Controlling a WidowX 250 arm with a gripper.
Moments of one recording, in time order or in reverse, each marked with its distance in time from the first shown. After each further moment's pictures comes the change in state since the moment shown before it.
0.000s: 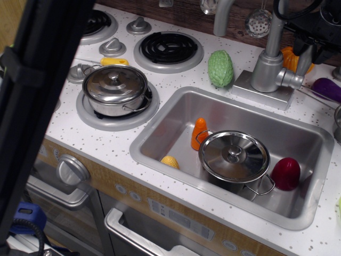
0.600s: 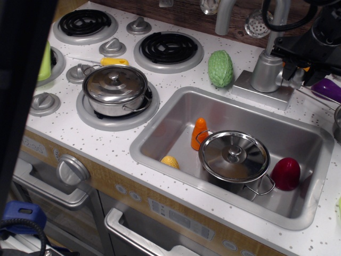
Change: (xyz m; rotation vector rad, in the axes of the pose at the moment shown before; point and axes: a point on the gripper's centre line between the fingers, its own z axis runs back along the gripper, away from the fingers) arm -0.034 -0.004 0.001 -0.016 0.053 0.104
